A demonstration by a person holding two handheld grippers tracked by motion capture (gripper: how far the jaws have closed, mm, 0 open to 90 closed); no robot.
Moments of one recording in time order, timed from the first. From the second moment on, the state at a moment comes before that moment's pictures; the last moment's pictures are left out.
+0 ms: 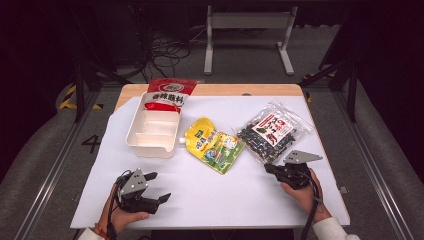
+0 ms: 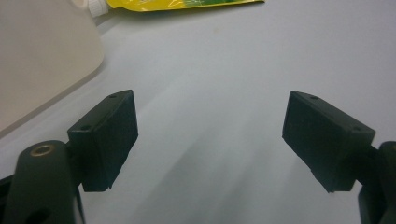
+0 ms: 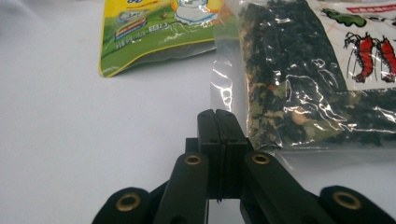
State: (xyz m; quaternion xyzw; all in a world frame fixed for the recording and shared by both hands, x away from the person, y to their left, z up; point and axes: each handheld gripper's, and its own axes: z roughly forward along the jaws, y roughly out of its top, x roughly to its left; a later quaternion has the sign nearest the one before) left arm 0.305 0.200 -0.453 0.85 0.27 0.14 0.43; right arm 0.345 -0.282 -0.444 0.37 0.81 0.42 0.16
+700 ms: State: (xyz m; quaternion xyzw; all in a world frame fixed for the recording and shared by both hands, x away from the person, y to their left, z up) left arm 0.319 0.173 -0.445 0.84 0.26 0.10 0.46; right arm 0.321 -0.340 -0.426 0.42 0.82 0.33 0.20
